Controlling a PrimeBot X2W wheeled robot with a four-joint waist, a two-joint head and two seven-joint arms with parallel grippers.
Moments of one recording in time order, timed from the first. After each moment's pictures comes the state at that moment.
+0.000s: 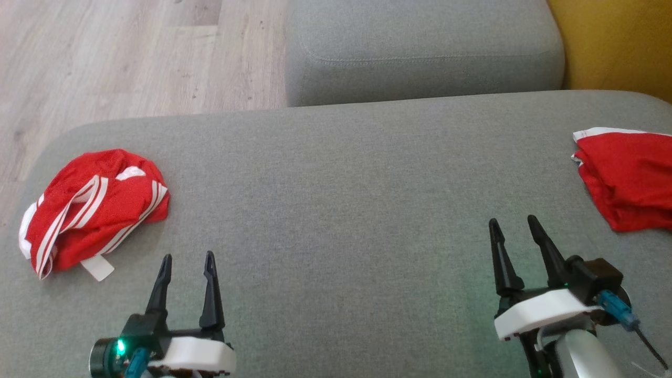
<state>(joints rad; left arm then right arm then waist) -0.01 0.05 -0.13 0.32 -0.18 0.03 -0.26 -0.08 -0.07 0.11 0.38 0.20 0.12 -0.25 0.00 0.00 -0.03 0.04</state>
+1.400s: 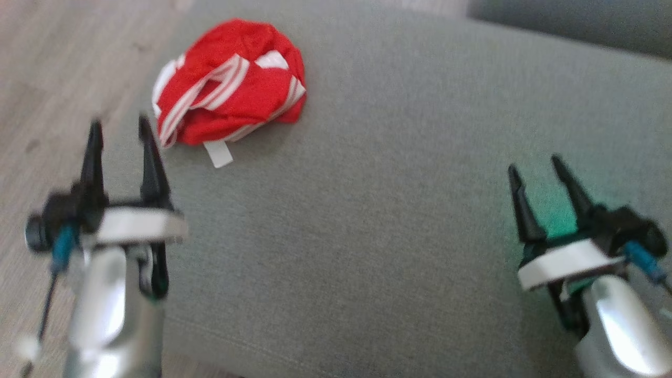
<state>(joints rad) -0.39 0.06 0.06 0.39 -0.15 -0.06 -0.26 -0.20 -0.17 0.13 0.34 0.14 0.12 -0.25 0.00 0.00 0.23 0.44</state>
